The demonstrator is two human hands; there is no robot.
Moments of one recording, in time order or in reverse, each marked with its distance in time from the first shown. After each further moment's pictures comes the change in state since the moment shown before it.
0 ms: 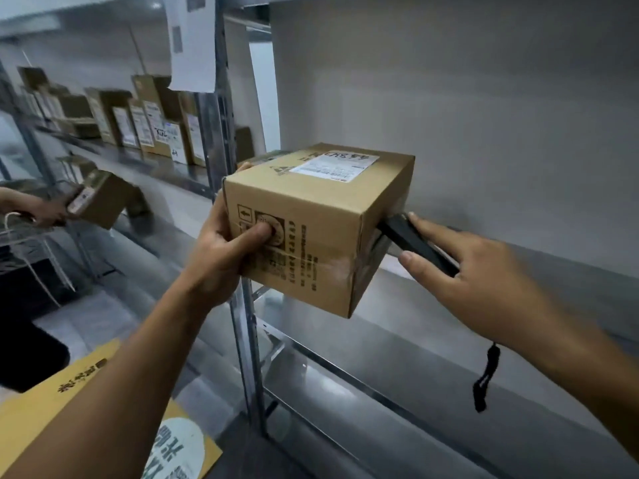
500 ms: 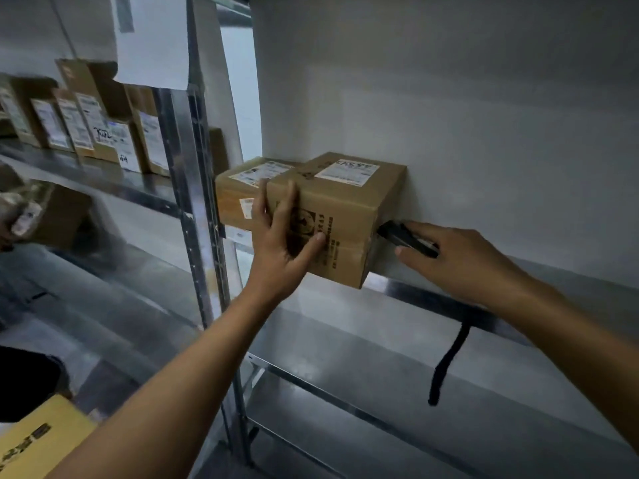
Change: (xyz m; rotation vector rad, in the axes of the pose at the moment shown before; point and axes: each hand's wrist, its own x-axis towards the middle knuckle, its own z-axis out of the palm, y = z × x) left_hand 0.109 -0.108 -0.004 0.631 0.172 0.246; right_hand 0.123 0.024 0.056 -0.085 -0.074 0.223
